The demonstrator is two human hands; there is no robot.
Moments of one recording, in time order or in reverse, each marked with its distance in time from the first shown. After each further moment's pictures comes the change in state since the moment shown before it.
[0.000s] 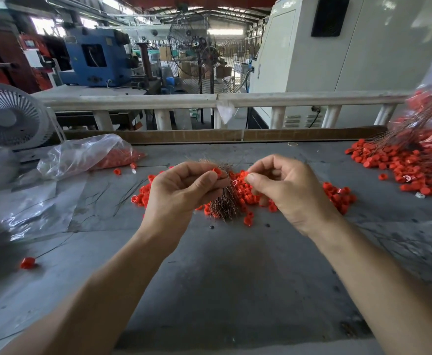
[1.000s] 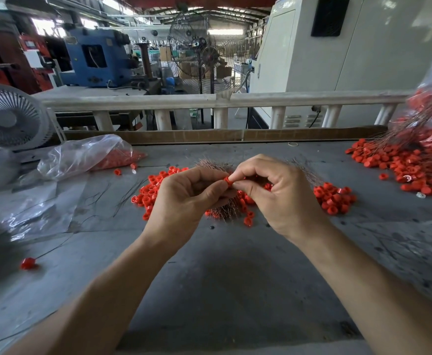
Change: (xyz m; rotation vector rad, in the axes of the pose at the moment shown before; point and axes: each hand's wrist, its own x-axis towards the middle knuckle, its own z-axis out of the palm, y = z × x) left_hand -0.003 -0.004 -0.002 0.211 -0.139 0.053; right_hand -0.008 -0.008 0.012 -0.241 -0.039 -0.430
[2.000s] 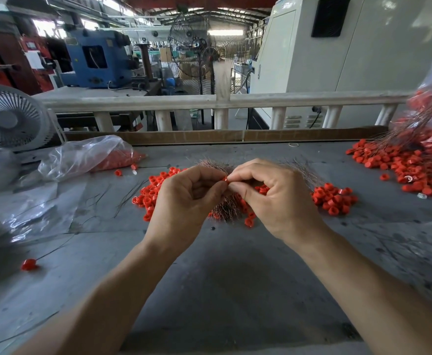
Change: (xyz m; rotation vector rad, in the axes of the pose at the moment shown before) left_hand 0.001 -0.005 -0.002 0.194 0.060 0.164; right_hand 0.002 0.000 0.006 -0.099 0.033 -0.080
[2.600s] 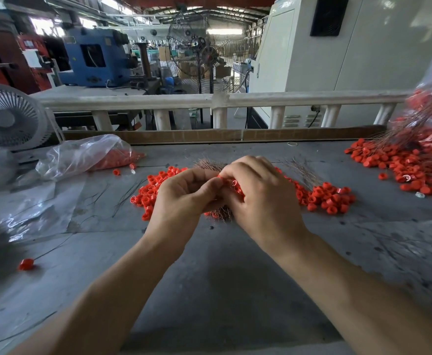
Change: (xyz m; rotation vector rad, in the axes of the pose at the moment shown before) left_hand 0.000 0.000 0.005 -0.235 0.063 -0.244; right_hand -0.003 -0.012 0.023 -0.434 0.131 -0.115
